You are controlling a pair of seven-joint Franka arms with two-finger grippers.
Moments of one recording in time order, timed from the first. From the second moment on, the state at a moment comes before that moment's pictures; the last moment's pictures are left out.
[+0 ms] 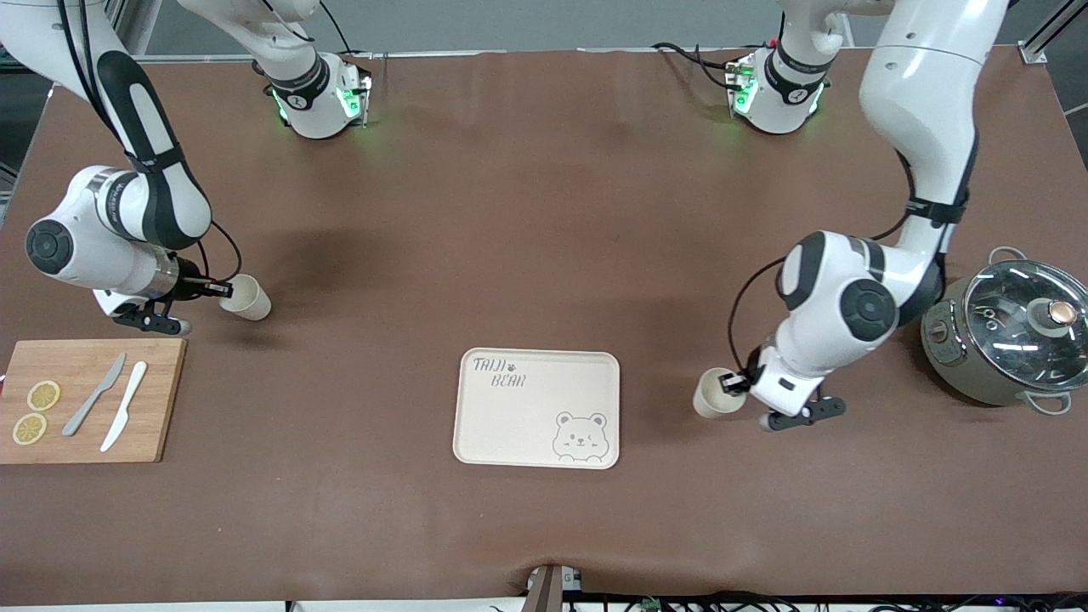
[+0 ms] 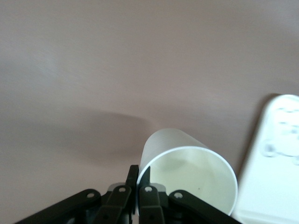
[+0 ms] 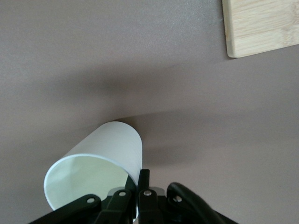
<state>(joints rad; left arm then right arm) -0.19 0.57 -0.15 -1.66 -0.04 2.35 -0.57 -0.12 0.26 -0.09 -2.25 0.04 2.31 -0.03</state>
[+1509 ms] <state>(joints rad) -0.46 0.80 -0.14 -1.44 -0.04 2.44 -0.94 0.19 0.25 -0.07 -1.79 0.18 1.80 0.45</state>
